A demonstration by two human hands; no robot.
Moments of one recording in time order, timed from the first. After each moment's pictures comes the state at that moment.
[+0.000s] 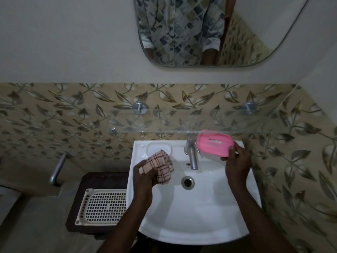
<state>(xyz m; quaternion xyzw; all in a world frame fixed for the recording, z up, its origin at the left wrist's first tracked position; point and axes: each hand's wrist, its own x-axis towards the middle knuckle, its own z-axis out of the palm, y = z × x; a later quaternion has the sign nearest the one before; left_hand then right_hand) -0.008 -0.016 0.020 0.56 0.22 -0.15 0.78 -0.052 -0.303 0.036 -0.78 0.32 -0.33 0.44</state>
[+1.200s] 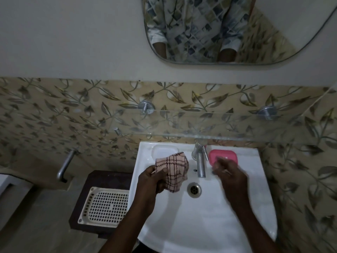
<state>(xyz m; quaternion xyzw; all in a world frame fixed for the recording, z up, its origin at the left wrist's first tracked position) -0.007 -0.024 0.024 0.58 0.15 -0.20 0.77 -0.063 -0.270 0.024 -0.76 0.20 -0.20 0.58</state>
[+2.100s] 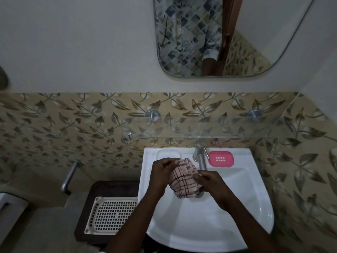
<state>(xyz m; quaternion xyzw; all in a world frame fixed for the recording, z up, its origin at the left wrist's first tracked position) 0.009 -0.027 0.054 0.68 -0.02 -0.16 0.72 -0.082 -0.205 0.066 -0.70 0.12 0.07 0.70</state>
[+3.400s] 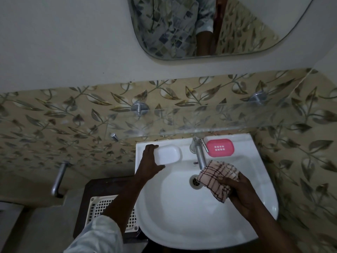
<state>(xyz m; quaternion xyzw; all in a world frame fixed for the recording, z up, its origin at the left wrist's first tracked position) 0.102 -0.002 -0.034 0.91 -0.18 -0.12 0.36 -0.109 -0.256 0.033 -0.43 0.31 -0.03 0.85</state>
